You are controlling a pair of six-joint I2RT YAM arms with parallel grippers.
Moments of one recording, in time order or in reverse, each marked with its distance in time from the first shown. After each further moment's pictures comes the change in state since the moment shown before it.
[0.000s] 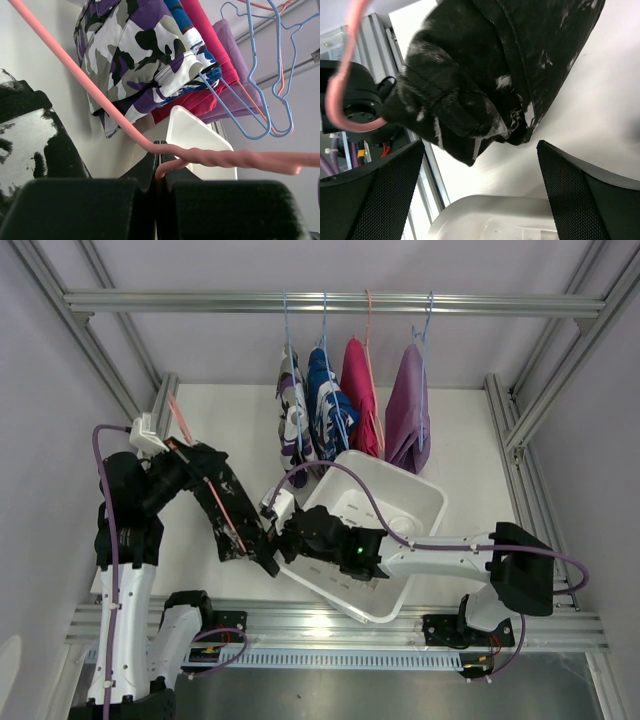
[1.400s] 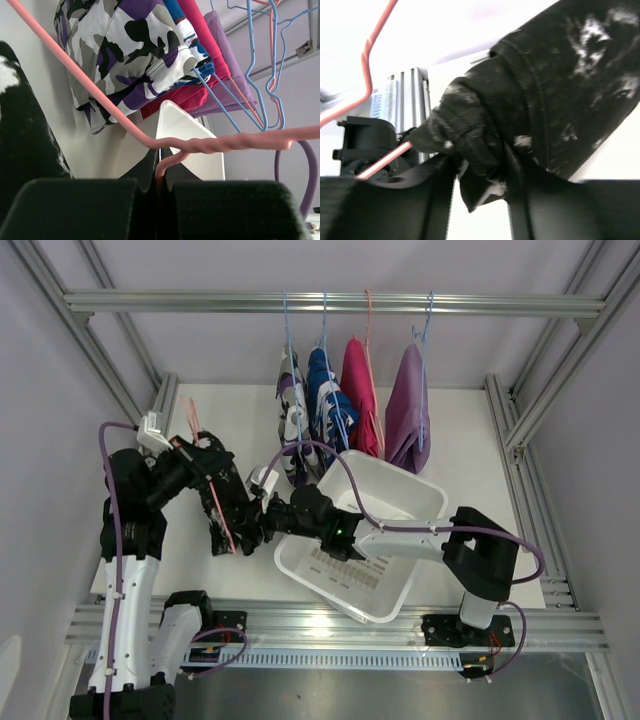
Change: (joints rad) left arm 0.007 0.033 -0.041 0.070 0.080 -0.056; right arm -0.110 0.213 0.113 0.325 -0.267 0.021
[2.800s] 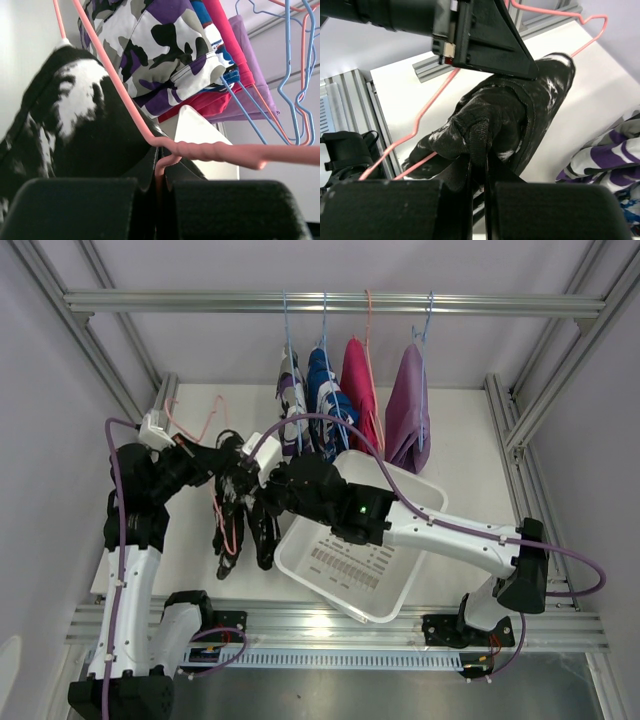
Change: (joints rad) left arm 0.000 0.055 -0.011 0.000 -0.060 0.031; right arm 0.057 -0.172 0.380 -0.692 0.322 -0.186
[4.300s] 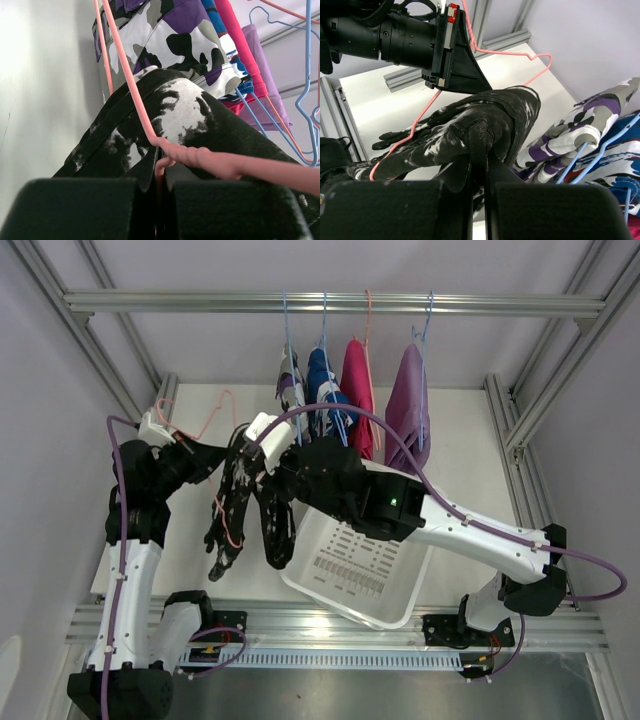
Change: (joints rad) left arm 0.000 0.030 0.000 0.012 -0.054 0.010; right arm 0.056 -0.030 0.287 -0.282 0.177 -0.145
